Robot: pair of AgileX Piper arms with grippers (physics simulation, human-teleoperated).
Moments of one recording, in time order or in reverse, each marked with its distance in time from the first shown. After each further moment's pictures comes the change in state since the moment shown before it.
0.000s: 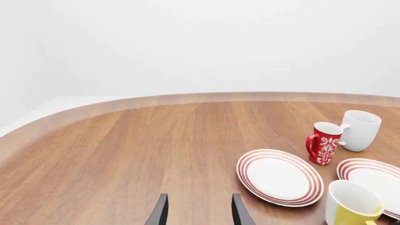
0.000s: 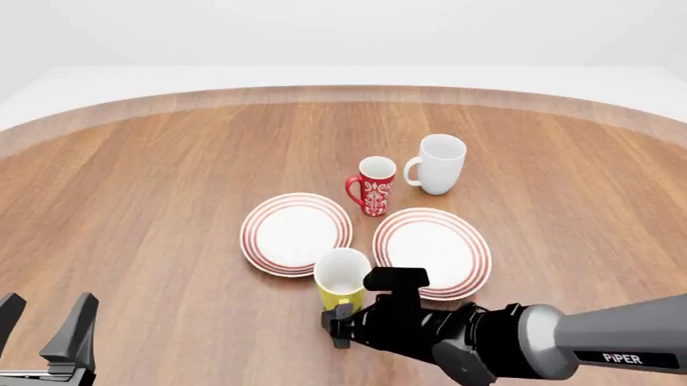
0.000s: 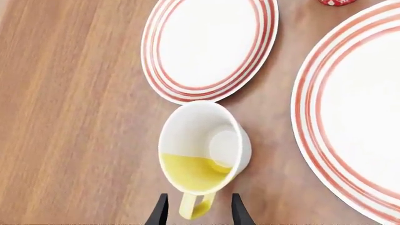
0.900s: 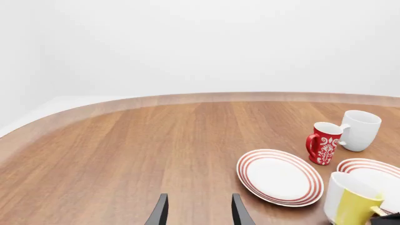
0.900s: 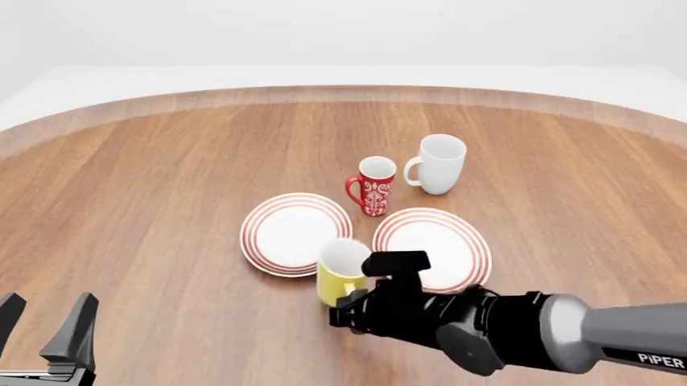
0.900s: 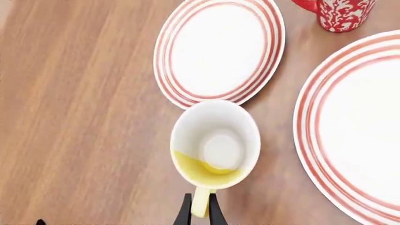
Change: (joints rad) left arm 0.000 0.000 0.000 0.000 0.000; right arm -0.009 -0.080 -0.053 0.129 -0.070
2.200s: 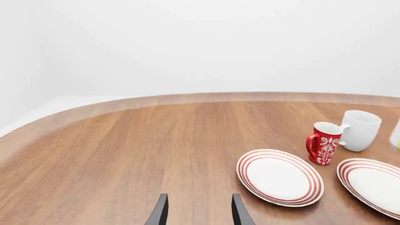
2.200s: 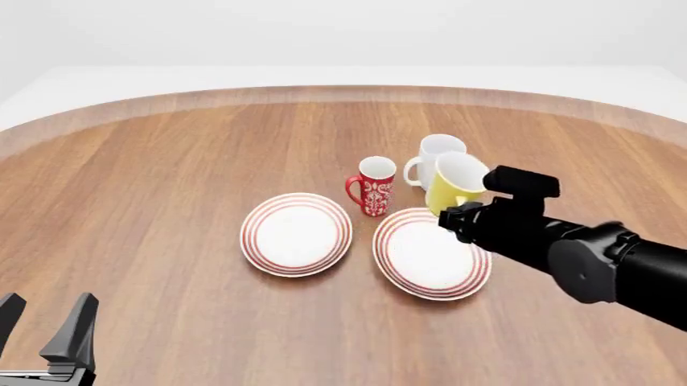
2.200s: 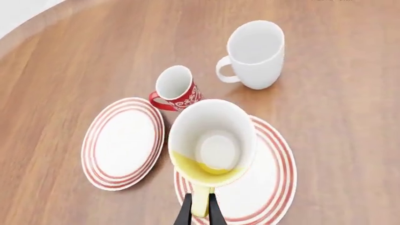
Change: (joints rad) left arm 0.000 0.000 0.000 0.000 0.000; right arm -0.477 -0.270 -0.030 0.154 -0.200
